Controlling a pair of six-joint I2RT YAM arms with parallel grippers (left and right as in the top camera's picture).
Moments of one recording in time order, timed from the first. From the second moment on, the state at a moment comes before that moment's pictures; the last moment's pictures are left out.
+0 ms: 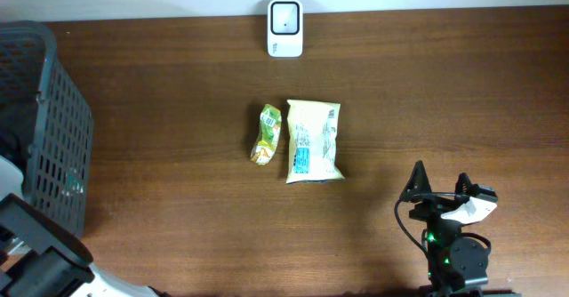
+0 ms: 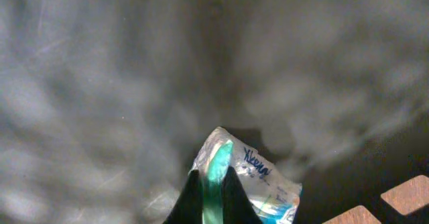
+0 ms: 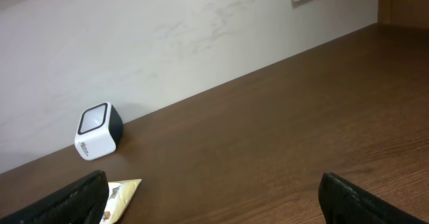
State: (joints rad) left arm 0.77 1.89 1.31 -0.75 0.07 -0.46; right arm 0.09 0.01 0.01 -0.05 0.25 0.37
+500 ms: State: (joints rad) left arm 0.77 1.77 1.63 -0.88 0.15 -0.46; right arm 0.09 0.01 0.01 -0.05 0.25 0.37
